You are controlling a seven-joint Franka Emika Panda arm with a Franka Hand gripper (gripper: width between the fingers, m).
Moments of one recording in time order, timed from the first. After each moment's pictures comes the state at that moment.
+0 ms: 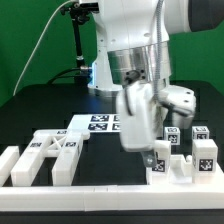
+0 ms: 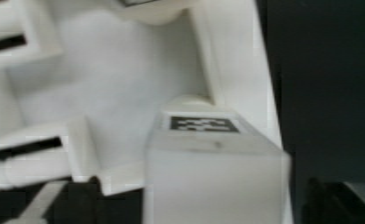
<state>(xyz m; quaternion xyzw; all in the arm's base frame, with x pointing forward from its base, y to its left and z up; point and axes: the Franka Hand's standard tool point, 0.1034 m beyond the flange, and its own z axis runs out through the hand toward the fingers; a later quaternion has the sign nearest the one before) 0.645 0.047 0.069 -0.74 0.67 0.00 0.09</state>
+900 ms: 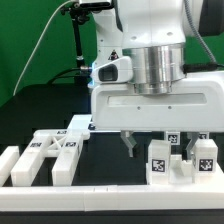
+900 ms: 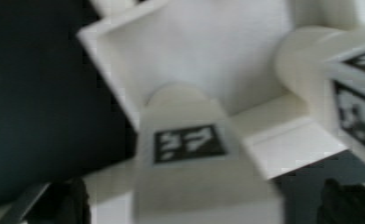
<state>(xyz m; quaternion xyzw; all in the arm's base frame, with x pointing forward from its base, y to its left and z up) 0.649 0.052 0.068 -0.98 0.20 -0.06 0.04</state>
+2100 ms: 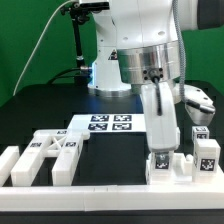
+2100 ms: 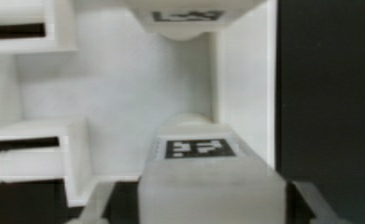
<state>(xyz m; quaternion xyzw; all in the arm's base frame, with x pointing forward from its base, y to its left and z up) 0.648 0.054 0.071 -0.67 0.74 0.02 0.07</state>
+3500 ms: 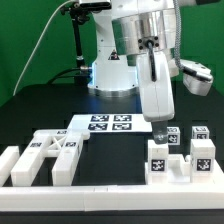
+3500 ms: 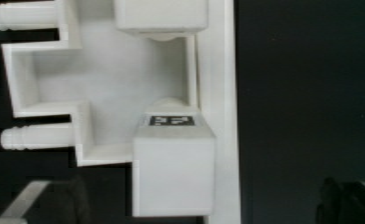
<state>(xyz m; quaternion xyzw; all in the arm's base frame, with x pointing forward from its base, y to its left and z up) 0.652 0.050 0.109 -0.68 0.73 0.01 0.08</state>
